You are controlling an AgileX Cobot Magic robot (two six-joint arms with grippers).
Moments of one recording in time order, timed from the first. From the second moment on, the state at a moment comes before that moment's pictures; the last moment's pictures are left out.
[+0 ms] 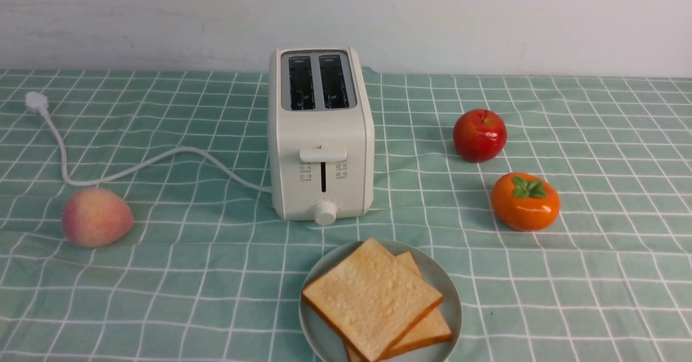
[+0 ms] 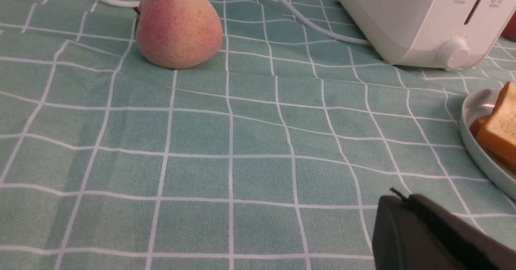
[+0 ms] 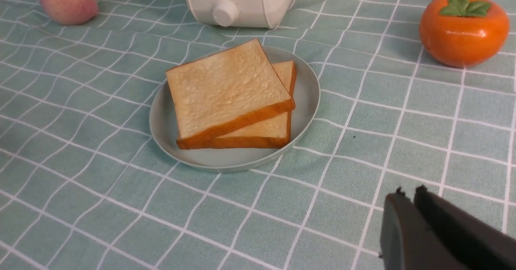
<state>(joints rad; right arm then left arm) 0.16 0.18 -0.28 0.54 0.65 -0.42 -0.17 -0.01 0.03 -0.04 0.35 -0.25</state>
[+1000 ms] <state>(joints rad) -0.03 -0.01 0.01 0.11 0.34 -0.09 -0.17 -0.01 0.03 -0.04 0.35 -0.25</state>
